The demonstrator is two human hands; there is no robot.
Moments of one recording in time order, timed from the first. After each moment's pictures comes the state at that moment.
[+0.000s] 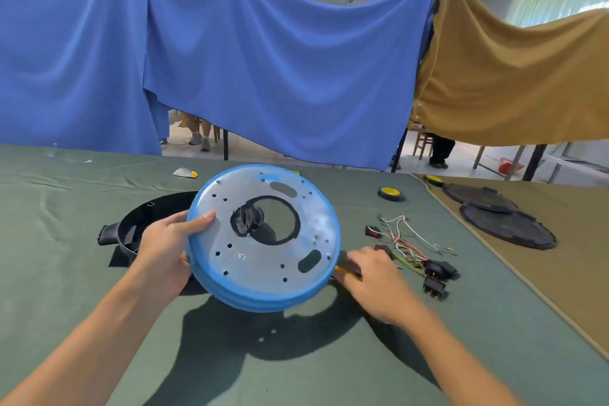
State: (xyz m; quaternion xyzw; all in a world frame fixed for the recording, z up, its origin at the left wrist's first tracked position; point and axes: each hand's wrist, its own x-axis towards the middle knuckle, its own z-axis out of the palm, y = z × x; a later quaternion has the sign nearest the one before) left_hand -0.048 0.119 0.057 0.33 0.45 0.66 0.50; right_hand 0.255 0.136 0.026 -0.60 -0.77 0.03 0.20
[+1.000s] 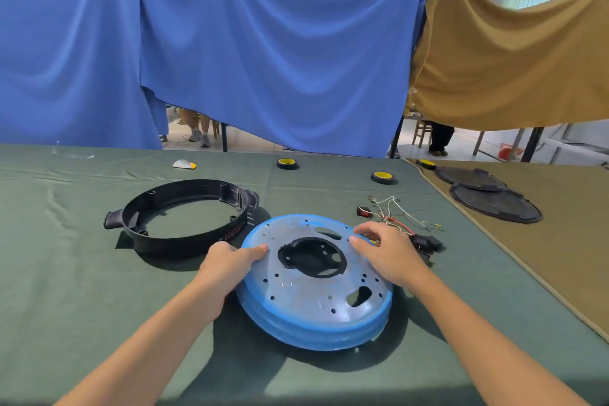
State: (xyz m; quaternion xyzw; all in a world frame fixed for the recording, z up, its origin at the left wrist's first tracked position) left_hand 0.030 0.085 0.032 0.41 0.67 0.44 0.43; right_hand 0.288 0.126 0.034 -0.61 -0.71 0.16 0.32
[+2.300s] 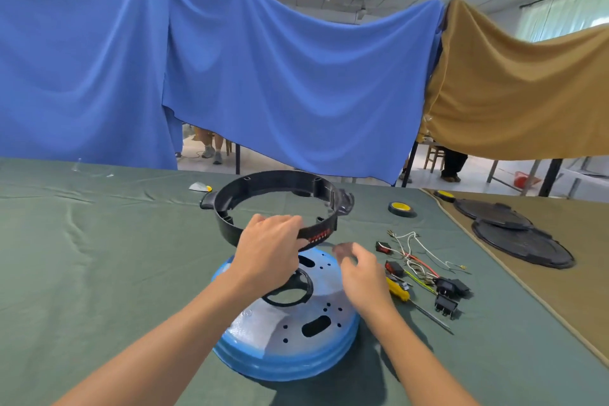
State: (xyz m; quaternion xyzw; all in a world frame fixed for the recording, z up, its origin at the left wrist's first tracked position) left_hand 0.038 0.129 0.083 0.76 0.57 0.28 -0.13; right_hand 0.206 0.150 0.033 -0.60 -0.64 0.23 0.42
